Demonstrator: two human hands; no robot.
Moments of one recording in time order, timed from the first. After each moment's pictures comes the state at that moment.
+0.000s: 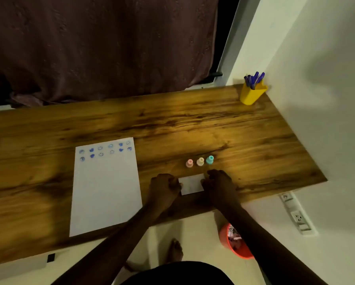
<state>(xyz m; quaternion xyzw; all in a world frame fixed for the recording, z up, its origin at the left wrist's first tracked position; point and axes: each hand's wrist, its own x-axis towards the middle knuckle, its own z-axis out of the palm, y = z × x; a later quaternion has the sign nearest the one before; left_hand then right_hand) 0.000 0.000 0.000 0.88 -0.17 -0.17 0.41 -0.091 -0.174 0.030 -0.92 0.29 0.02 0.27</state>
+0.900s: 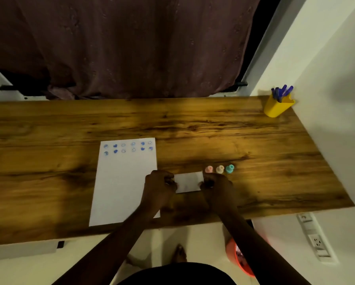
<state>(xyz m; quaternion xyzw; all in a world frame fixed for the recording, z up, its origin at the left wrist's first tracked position) 0.026 0.059 0.024 0.89 -0.05 -0.15 0.43 -0.057 -0.120 0.049 -0.89 0.26 0.01 0.37</state>
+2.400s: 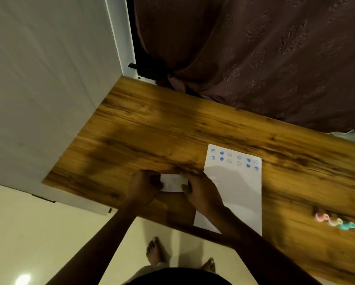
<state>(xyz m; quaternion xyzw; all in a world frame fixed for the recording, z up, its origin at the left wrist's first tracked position) 0.088 0.415 0.015 0.91 0.09 -0.14 0.39 0.085 0.212 0.018 -0.97 -0.09 0.09 0.22</state>
